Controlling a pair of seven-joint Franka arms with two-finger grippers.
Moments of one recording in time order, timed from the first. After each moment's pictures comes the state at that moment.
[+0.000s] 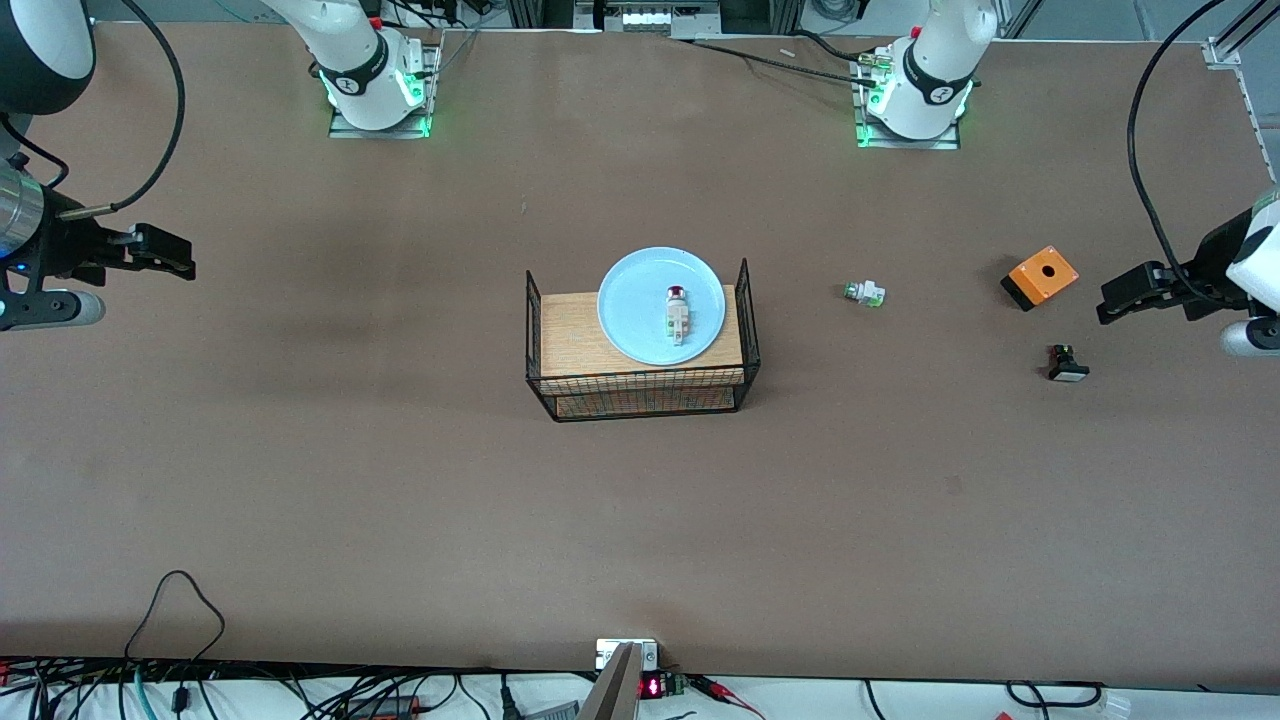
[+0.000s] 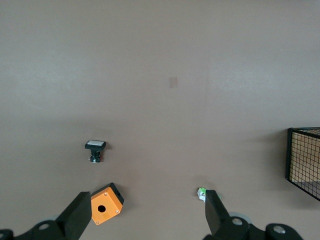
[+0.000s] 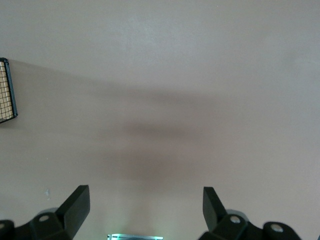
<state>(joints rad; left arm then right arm) 0.06 0.15 -0.03 -1.49 0.00 1.64 -0.03 0.08 0.19 -0.05 -1.41 -0.05 1.46 -0.08</state>
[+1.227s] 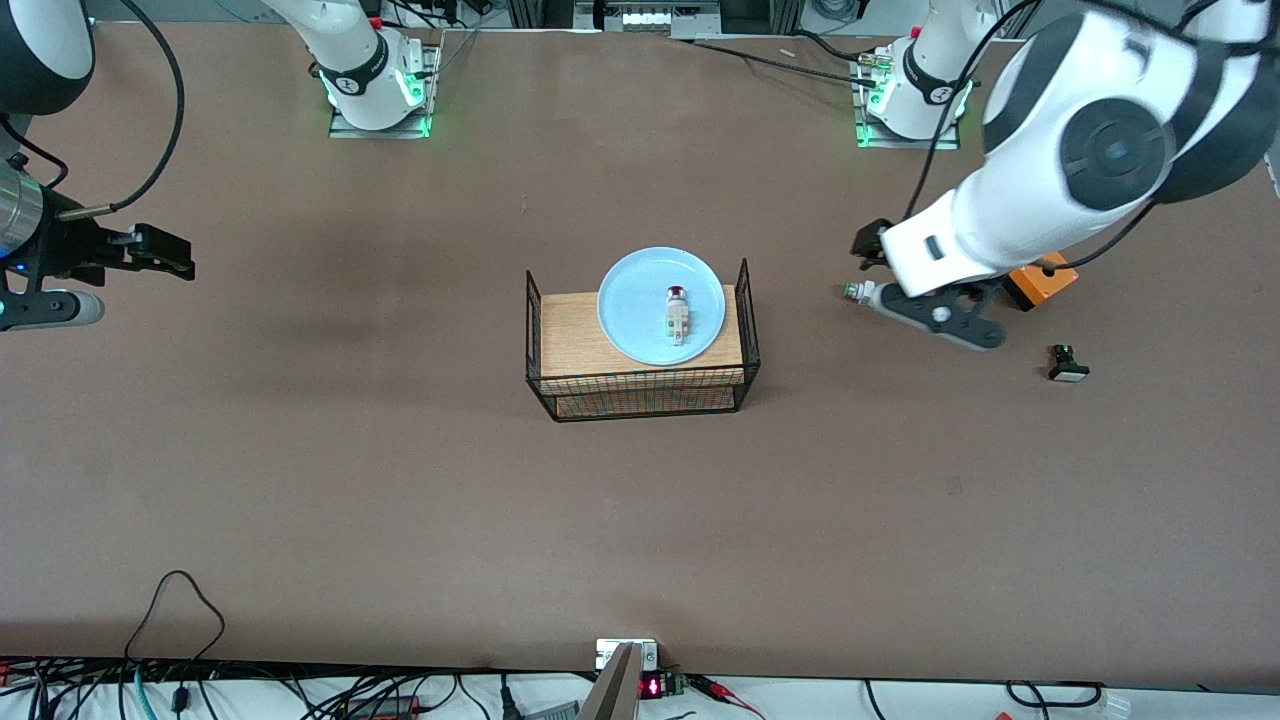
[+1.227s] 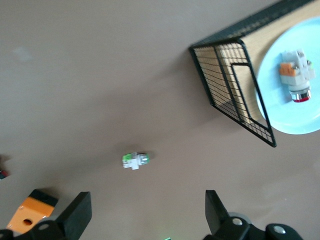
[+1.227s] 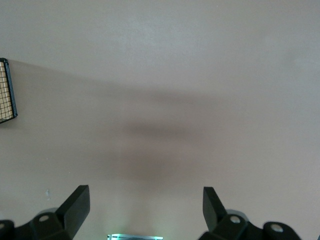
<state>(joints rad) -0.04 0.28 -0.37 -1.52 -0.02 1.55 -0.01 0.08 0.19 -0.05 -1.41 -0.05 1.46 -0.08</state>
